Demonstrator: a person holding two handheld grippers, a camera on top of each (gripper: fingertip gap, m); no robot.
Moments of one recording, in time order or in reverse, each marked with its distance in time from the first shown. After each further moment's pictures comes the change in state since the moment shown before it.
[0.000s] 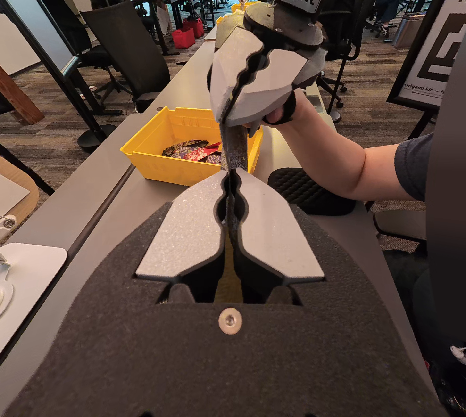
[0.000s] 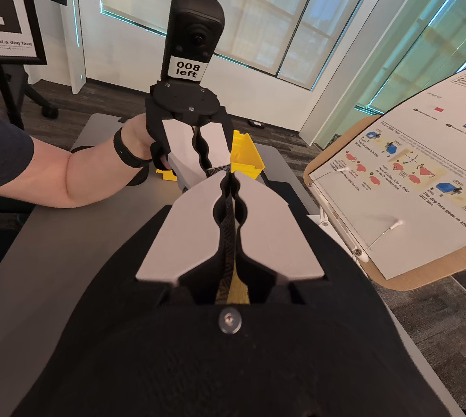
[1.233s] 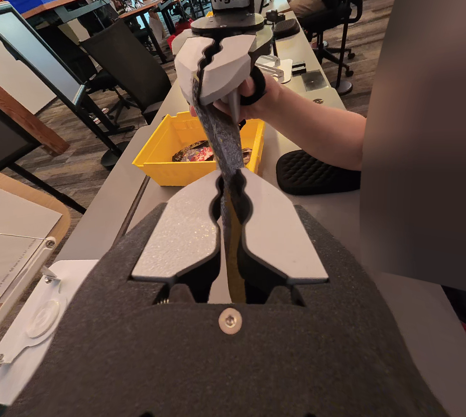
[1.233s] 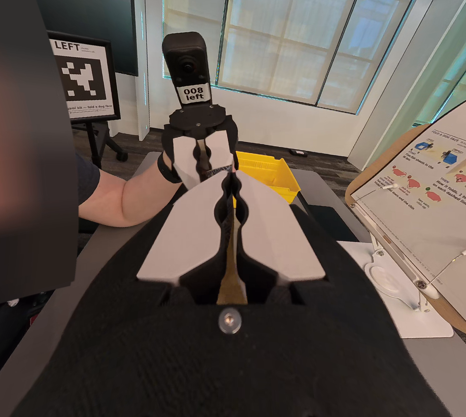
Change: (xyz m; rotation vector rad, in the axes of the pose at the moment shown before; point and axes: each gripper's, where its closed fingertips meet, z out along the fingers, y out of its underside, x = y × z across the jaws) left arm 0.013 0.001 -0.011 -0.026 0.010 0.199; right arm 0.000 -0.007 -0.011 0.162 -0.175 0.151
